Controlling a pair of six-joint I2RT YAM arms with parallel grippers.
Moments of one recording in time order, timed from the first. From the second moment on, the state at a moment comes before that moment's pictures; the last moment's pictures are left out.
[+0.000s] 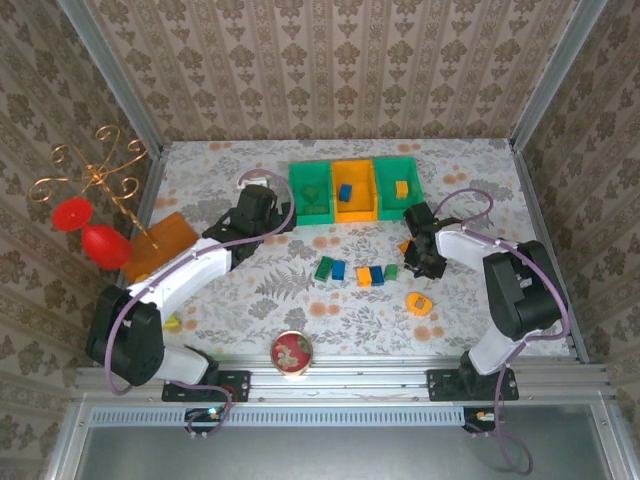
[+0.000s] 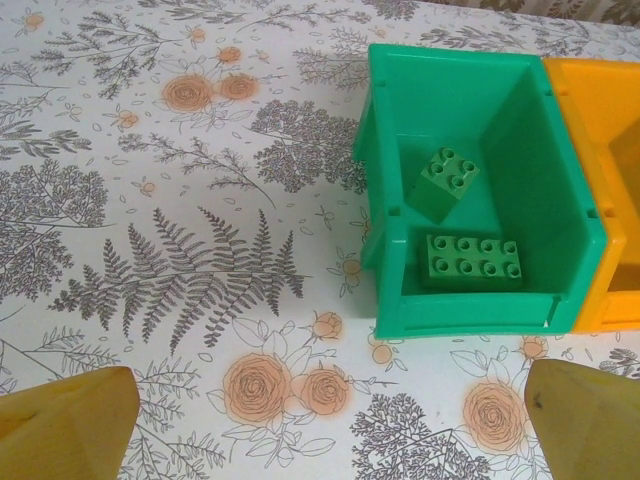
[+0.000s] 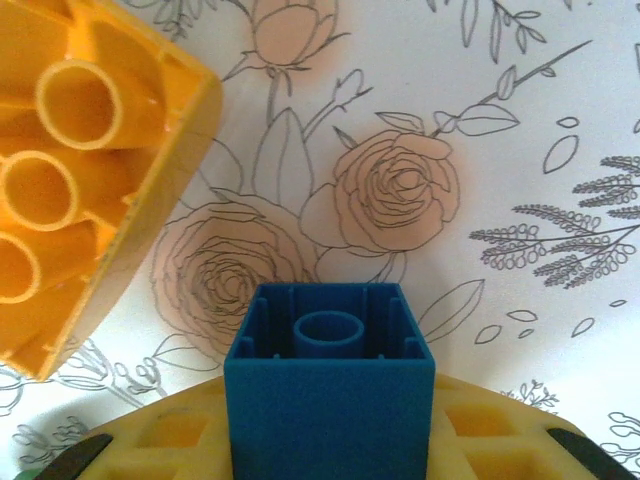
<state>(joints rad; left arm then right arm) -0.55 1.39 0.95 -0.23 -0.30 -0.41 0.28 1.65 0.93 -0.65 0.12 0.75</state>
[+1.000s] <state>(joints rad) -0.53 1.36 0.93 -0.24 -0.30 -0.43 0.41 1.70 1.40 -0.72 0.12 0.60</state>
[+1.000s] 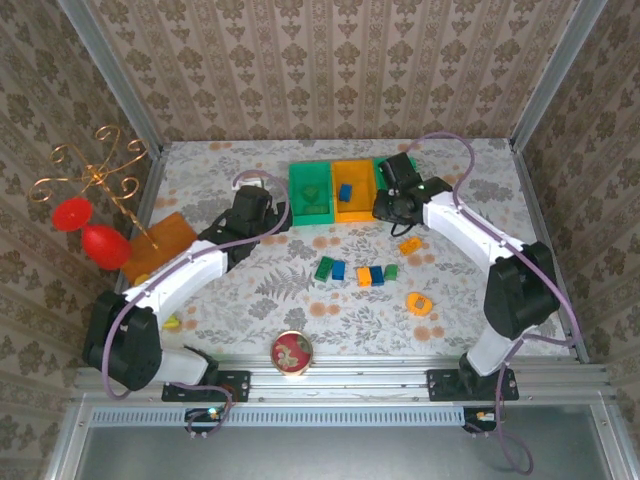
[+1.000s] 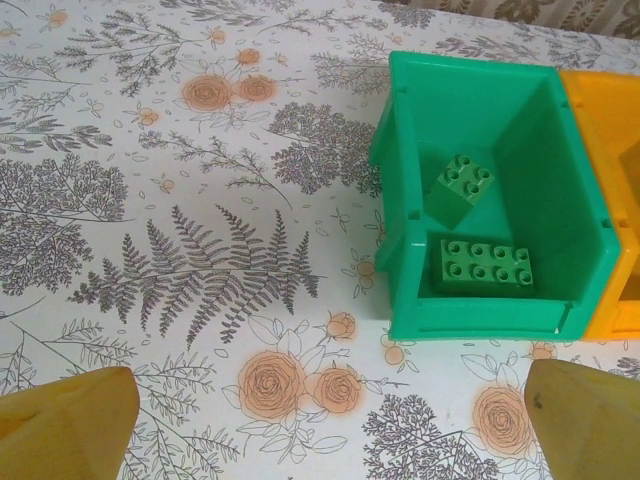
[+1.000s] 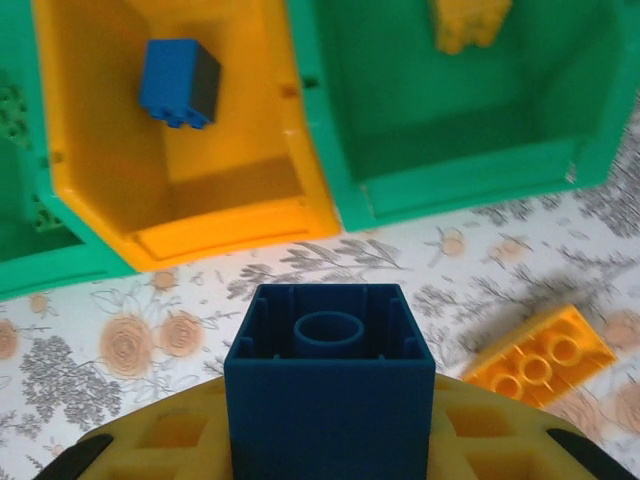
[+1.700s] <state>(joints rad) -0.53 1.33 0.91 -0.25 -0.30 -0.43 0.46 2.11 1.93 -0.82 0.12 0.46</state>
